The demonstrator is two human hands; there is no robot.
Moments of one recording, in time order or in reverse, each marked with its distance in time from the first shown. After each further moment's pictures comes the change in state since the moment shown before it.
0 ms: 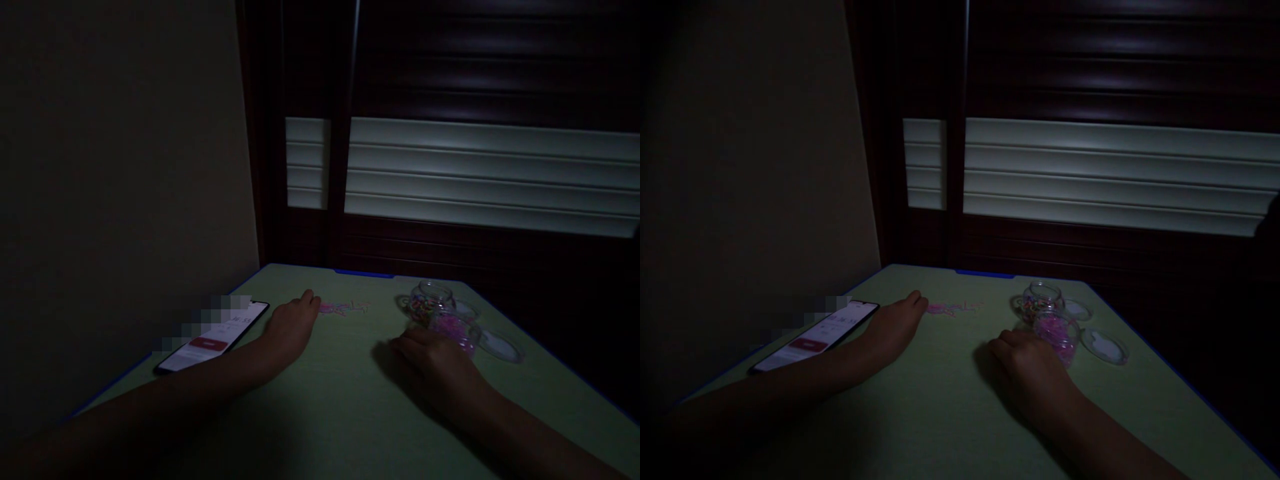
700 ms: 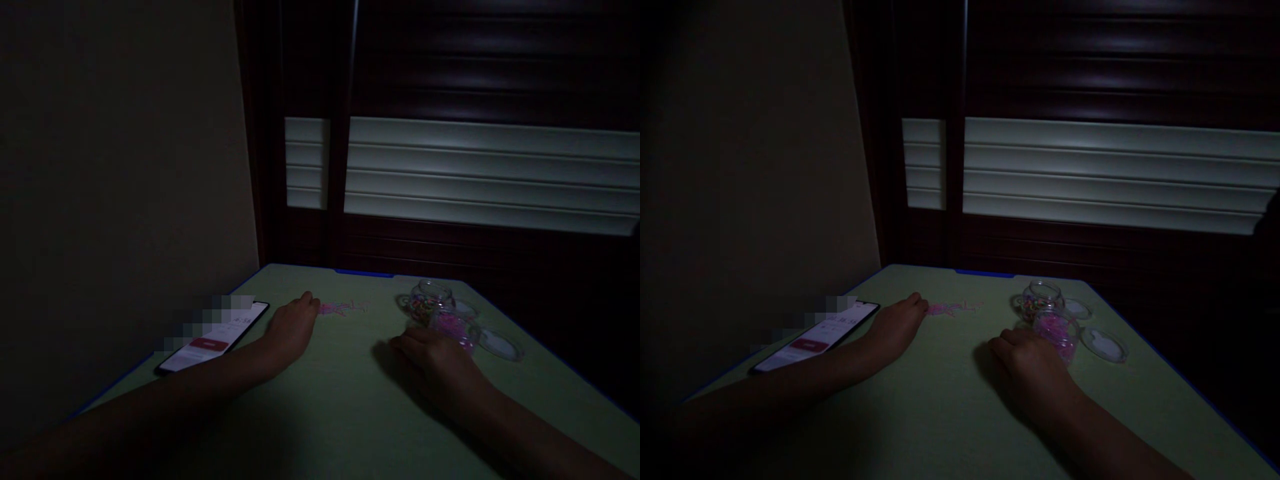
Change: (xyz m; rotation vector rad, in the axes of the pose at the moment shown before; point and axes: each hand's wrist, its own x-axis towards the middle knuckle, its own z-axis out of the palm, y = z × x) left_hand 0.005 -0.005 0.014 -0.054 0.049 0.032; right_hand 0.000 0.000 0.001 -0.021 0.033 -0.004
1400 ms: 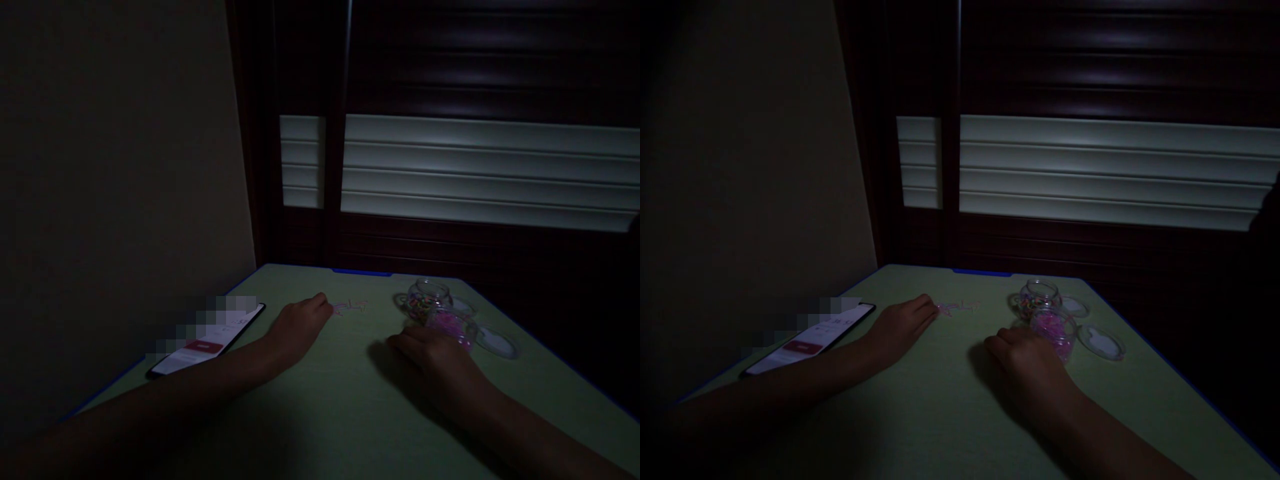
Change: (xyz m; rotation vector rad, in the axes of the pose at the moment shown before) left_hand 0.000 0.007 -0.001 -0.073 0.163 0.251; right_hand 0.000 -0.001 -0.005 0.021 0.008 -0.009
